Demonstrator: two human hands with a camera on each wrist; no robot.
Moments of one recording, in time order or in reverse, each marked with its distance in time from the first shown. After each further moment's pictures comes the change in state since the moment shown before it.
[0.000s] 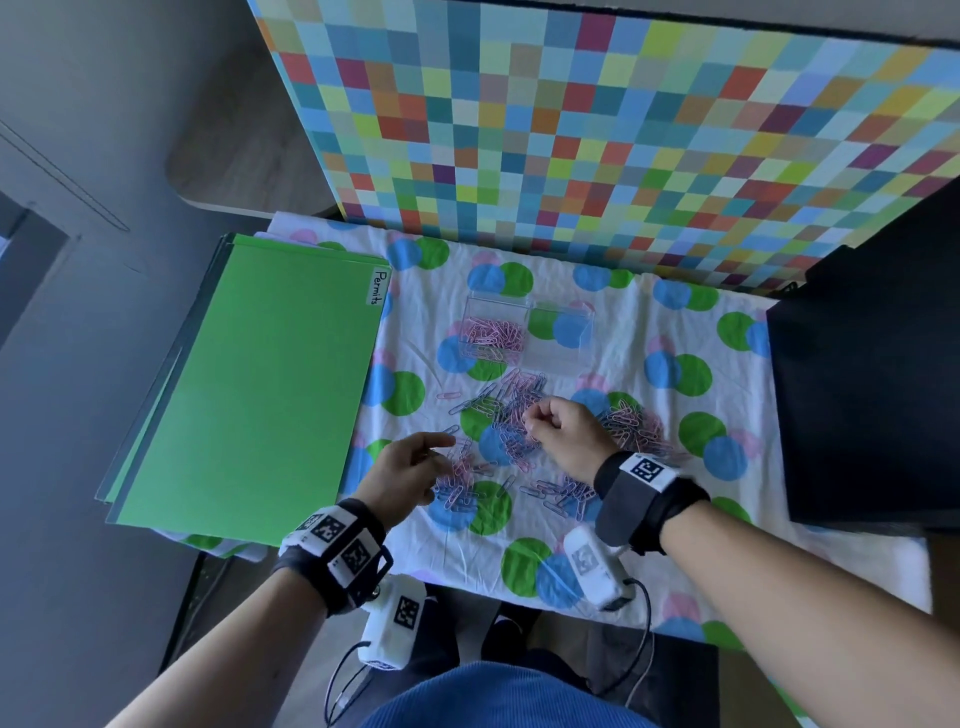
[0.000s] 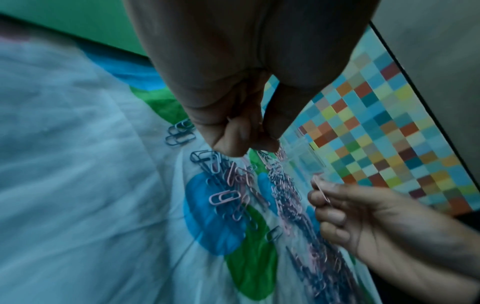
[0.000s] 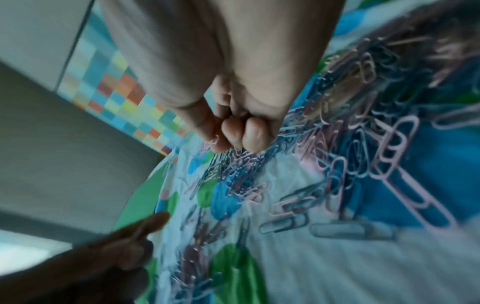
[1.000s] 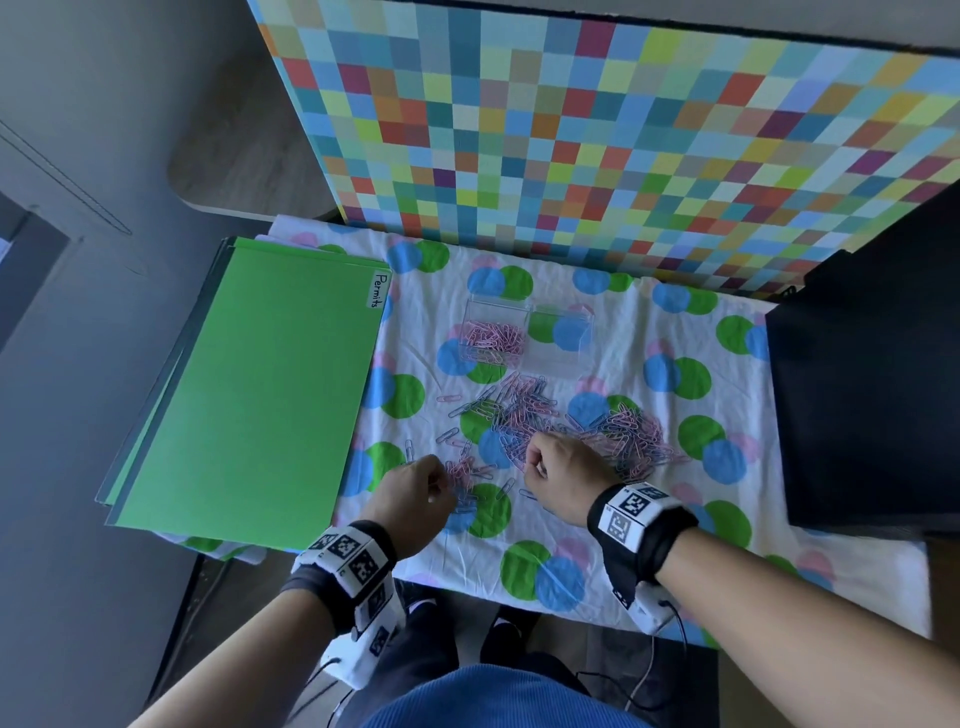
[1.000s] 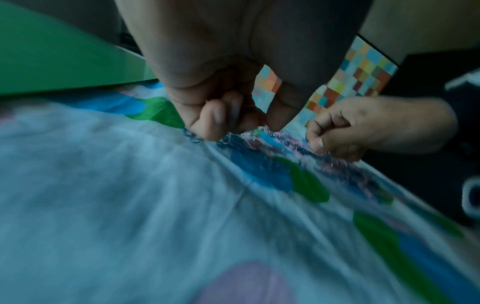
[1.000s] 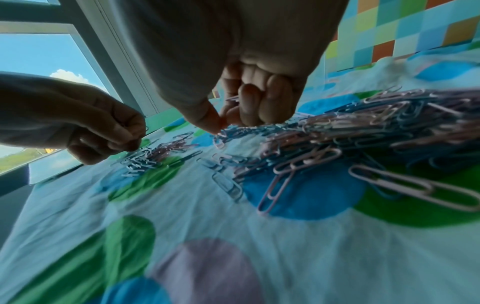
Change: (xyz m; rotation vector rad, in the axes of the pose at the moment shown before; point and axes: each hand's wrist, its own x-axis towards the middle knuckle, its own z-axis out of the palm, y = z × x) left_hand -0.009 -0.013 0.011 0.815 0.102 0.227; right_hand -0.026 0.010 0.009 -0.657 -0.057 -0.222
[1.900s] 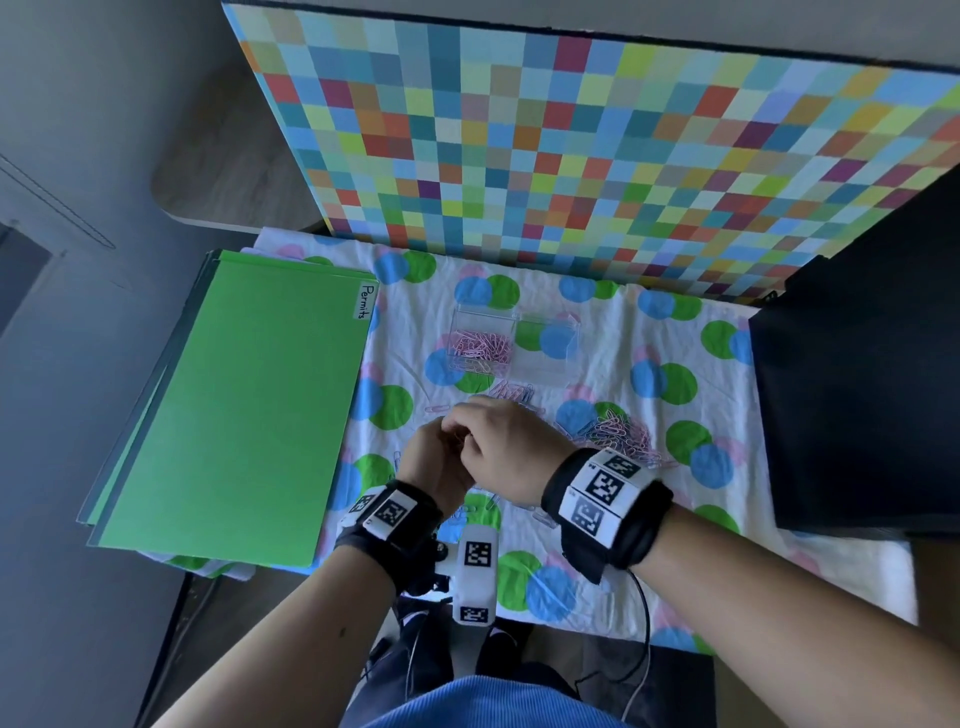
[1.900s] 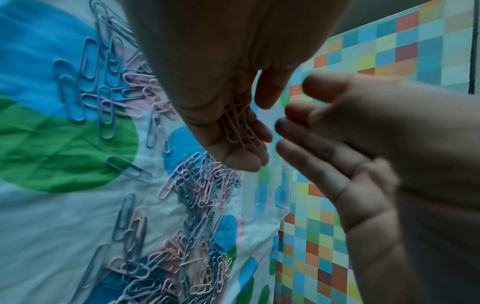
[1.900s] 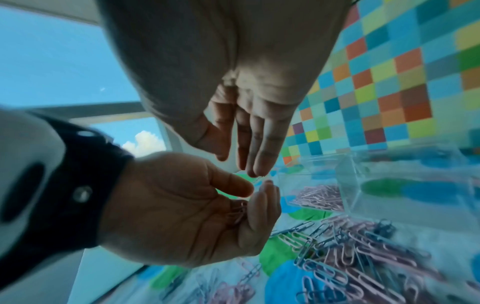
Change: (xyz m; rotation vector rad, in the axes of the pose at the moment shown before) left_hand 0.046 0.063 -0.002 -1.622 -0.123 -0.448; right_hand 0.014 -0.076 -0.053 0.095 0.026 -0.303
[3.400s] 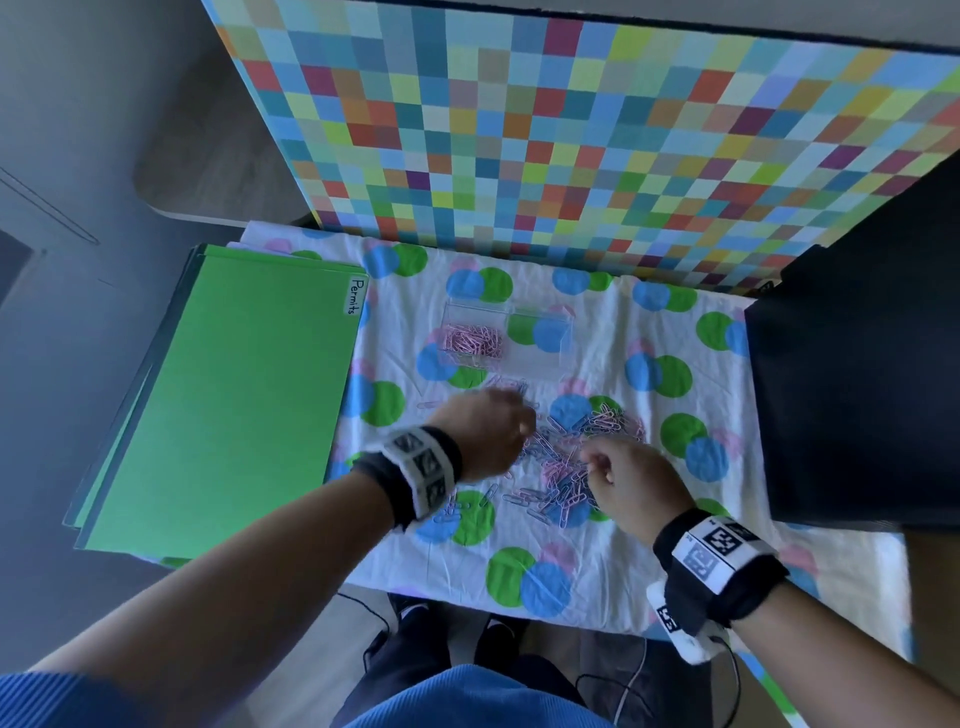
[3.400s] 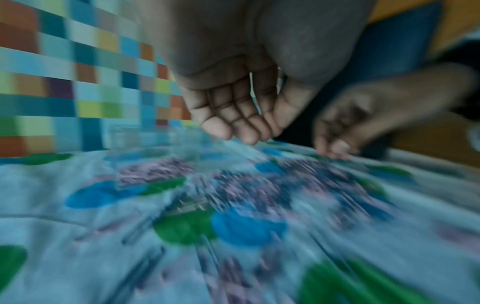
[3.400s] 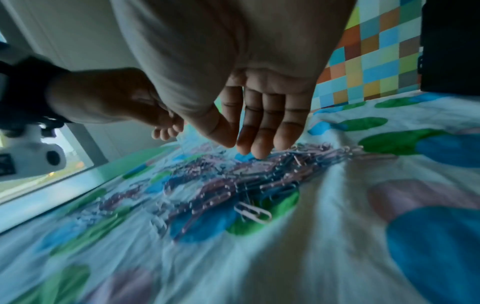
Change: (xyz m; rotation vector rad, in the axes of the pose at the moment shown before) left_hand 0.007 0.023 0.044 2.144 -0.389 0.700; right_hand -0.096 0.110 0.007 -0.054 0.232 0.364
